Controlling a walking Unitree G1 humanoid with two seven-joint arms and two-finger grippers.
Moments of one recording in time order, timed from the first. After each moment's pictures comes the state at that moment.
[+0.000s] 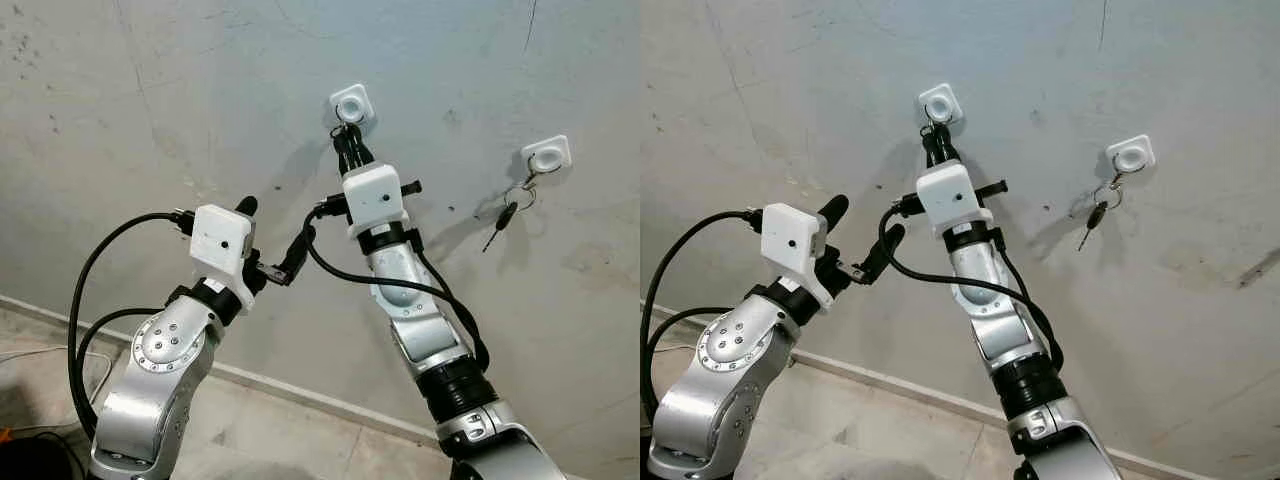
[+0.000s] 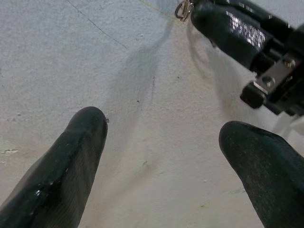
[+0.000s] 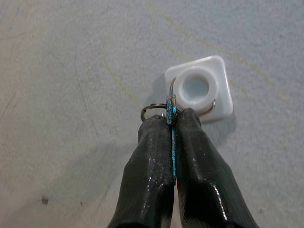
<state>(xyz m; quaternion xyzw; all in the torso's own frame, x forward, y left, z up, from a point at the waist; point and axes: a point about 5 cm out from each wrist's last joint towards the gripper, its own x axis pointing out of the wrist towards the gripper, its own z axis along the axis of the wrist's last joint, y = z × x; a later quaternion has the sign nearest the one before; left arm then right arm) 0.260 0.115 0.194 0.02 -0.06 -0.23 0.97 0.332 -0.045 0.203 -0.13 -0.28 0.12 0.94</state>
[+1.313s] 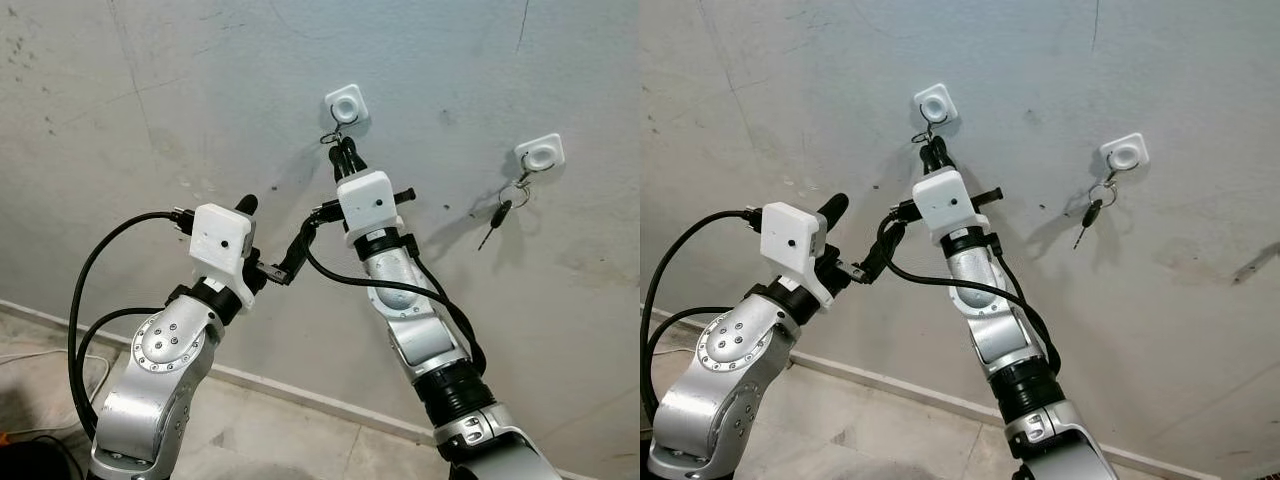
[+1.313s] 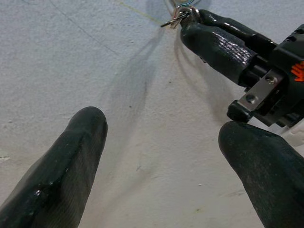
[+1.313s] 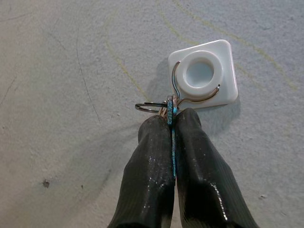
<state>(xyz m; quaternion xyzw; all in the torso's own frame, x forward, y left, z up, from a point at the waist) 0.260 0.115 0.195 0.02 -0.07 -0.23 0.97 0.334 -0.035 0.199 -0.15 -0.26 0.14 0.94</state>
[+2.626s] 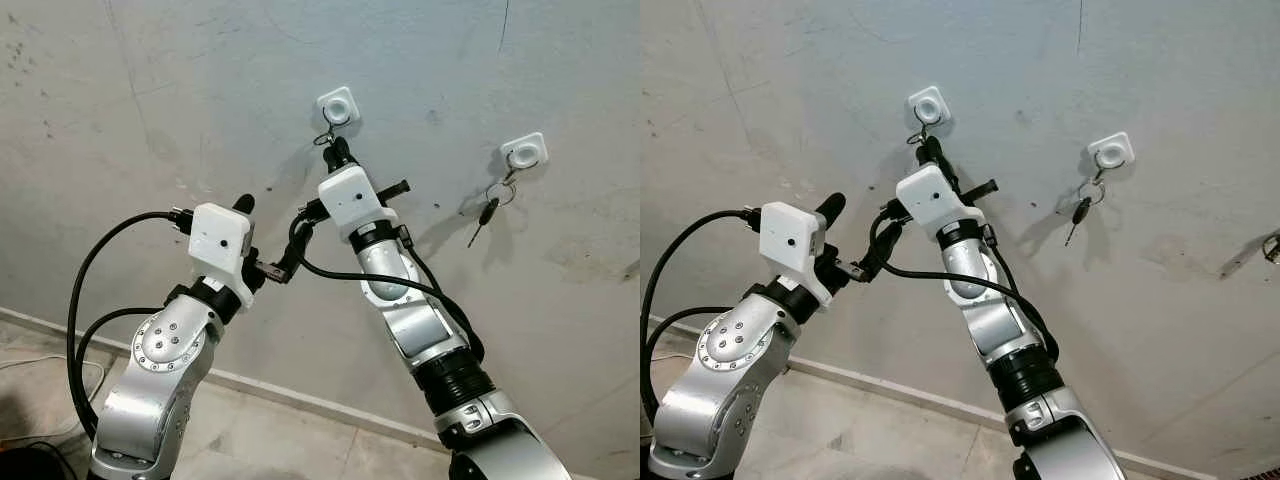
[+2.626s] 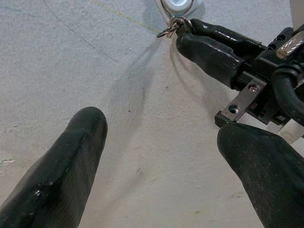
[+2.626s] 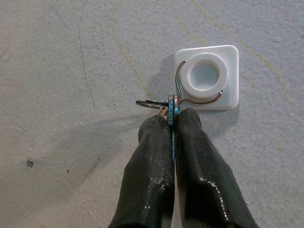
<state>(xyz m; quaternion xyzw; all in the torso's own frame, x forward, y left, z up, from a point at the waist) 0.261 0.115 0.195 0.02 -0.07 -0.23 0.97 0.342 -0.033 0.196 -0.22 -0.22 0.13 0.94</state>
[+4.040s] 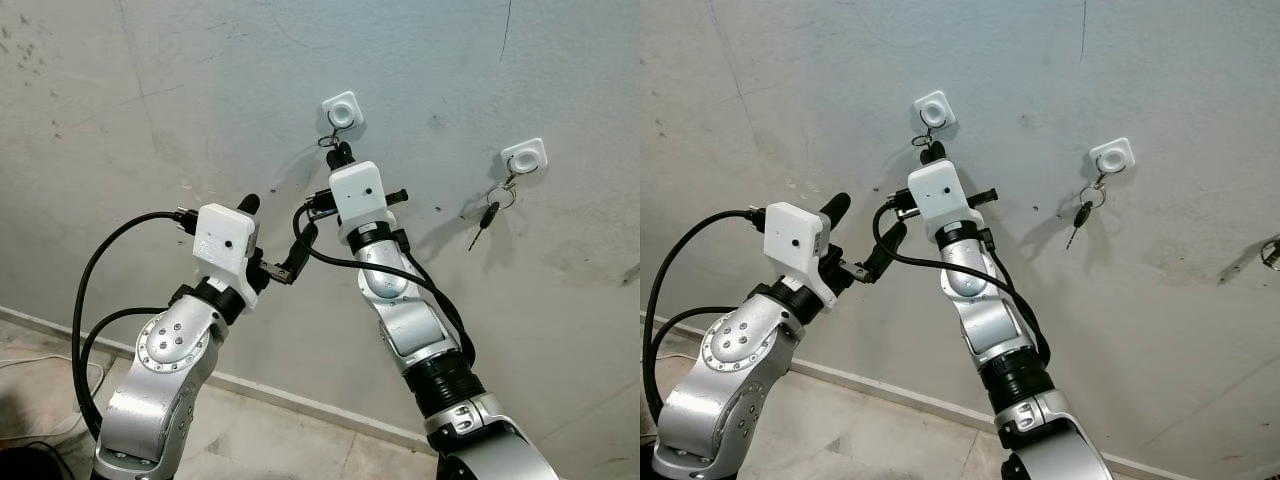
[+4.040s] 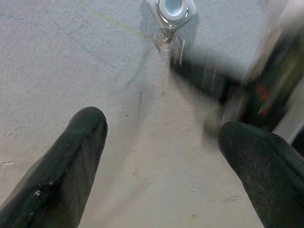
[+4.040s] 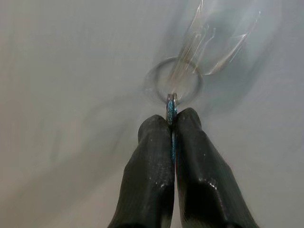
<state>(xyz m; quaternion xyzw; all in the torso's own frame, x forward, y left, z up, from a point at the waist) 0.260 0.110 0.195 0.02 -0.07 -0.23 0.97 0.343 -0.035 0.172 -0.15 -0.15 0.13 0.97</state>
